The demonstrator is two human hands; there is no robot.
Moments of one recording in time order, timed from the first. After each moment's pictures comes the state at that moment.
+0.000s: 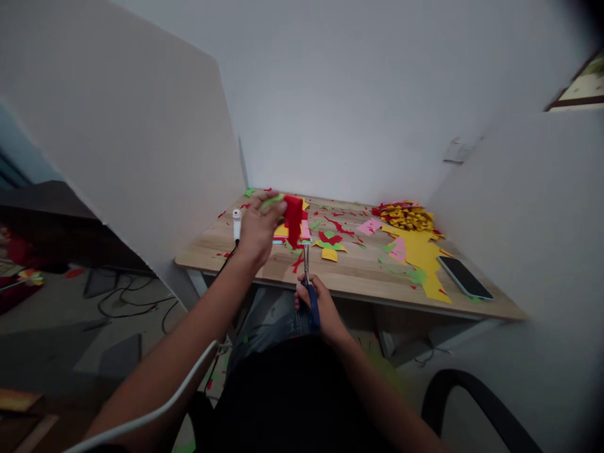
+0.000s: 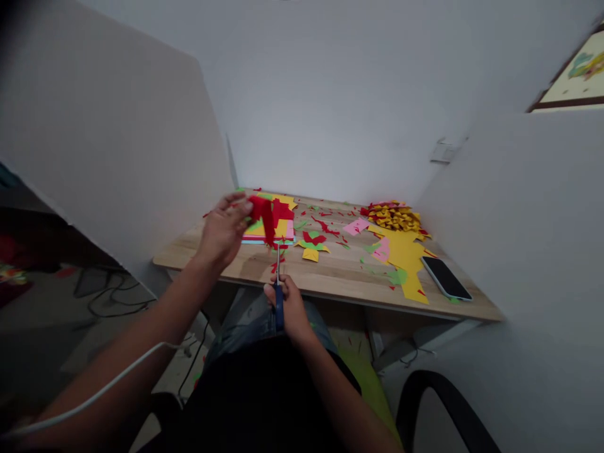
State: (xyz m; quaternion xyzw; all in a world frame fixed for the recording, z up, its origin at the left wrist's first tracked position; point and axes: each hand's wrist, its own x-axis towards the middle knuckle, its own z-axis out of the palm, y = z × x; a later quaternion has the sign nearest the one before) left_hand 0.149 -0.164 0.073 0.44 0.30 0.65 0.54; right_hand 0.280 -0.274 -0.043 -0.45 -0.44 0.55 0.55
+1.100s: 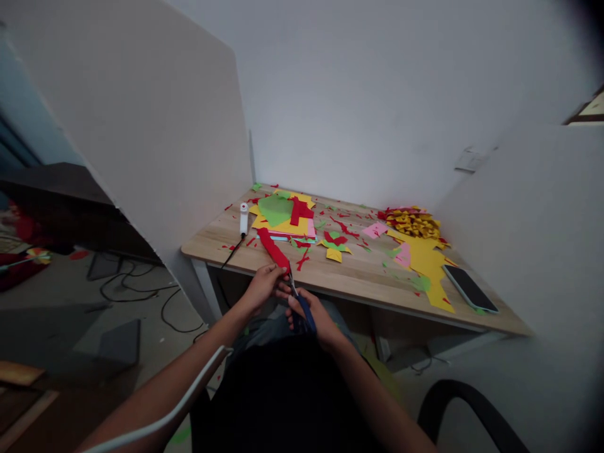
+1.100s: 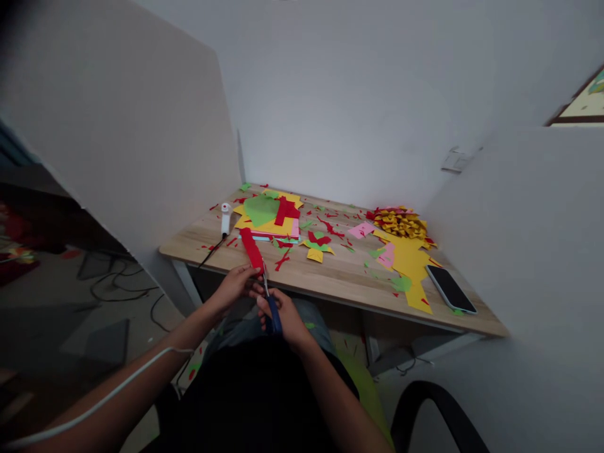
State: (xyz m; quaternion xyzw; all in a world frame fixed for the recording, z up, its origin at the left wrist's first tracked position) left_hand 0.129 -0.214 -0.043 0.42 0.43 0.45 0.66; right_hand 0.275 -0.279 -0.069 -0.44 -0.47 0.63 0.42
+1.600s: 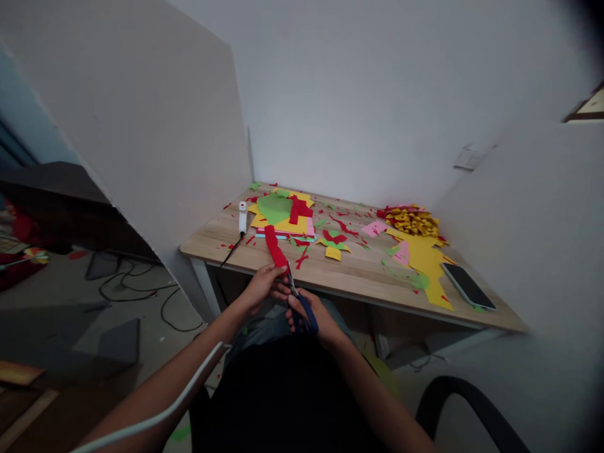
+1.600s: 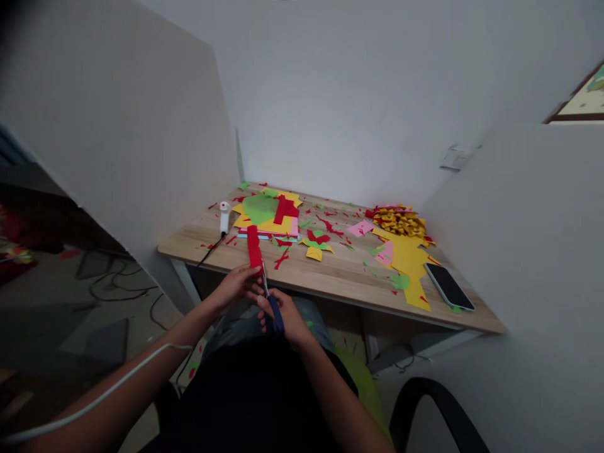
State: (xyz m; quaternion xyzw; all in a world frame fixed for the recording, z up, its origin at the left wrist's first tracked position) left_hand 0.125 -0.213 -0.047 0.43 0.43 0.42 0.68; right_hand 0.279 -0.279 -0.074 -0.44 -0.47 0.64 0.41
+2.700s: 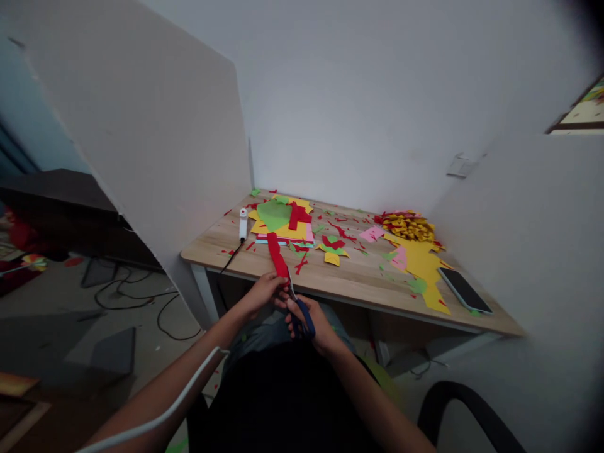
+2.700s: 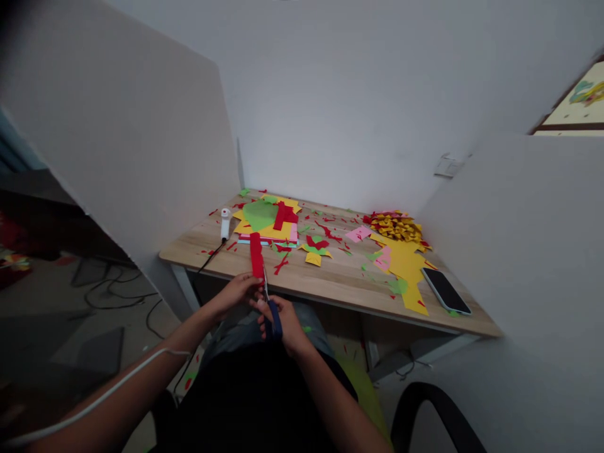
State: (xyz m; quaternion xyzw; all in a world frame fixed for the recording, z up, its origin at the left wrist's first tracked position) left_hand 0.123 -0.202 -0.061 0.46 0.42 0.38 0.68; right_hand 0.270 -0.278 -0.078 -0.46 -0.45 0.64 0.43
